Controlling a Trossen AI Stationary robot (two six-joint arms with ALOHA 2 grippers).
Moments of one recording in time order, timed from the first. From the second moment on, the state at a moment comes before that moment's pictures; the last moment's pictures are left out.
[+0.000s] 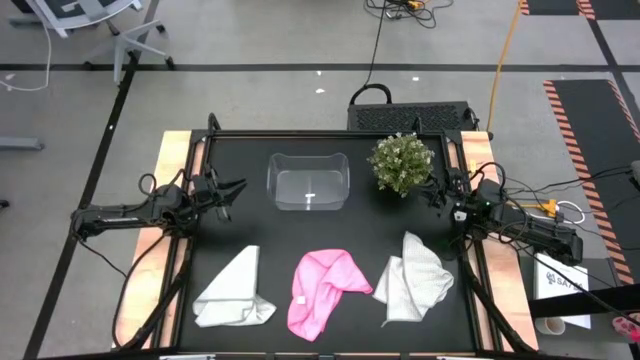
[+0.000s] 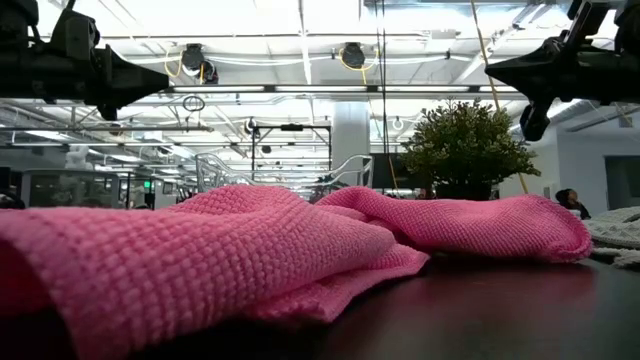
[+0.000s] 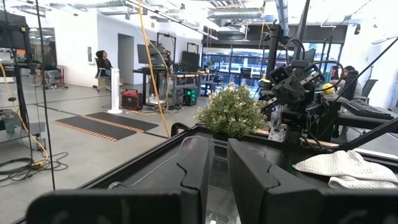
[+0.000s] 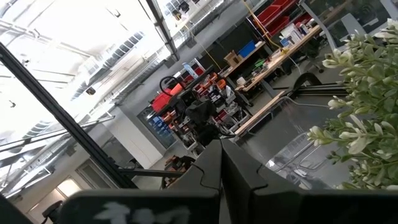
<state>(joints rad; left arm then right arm) 0.09 0.07 0.01 0.21 -0.29 -0.03 -0.36 0.00 0.02 0.19 -0.18 0.76</state>
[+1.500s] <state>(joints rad) 0.09 0.08 0.04 0.31 -0.24 -0.45 -0.36 0.01 0.02 0.26 0.00 0.81</state>
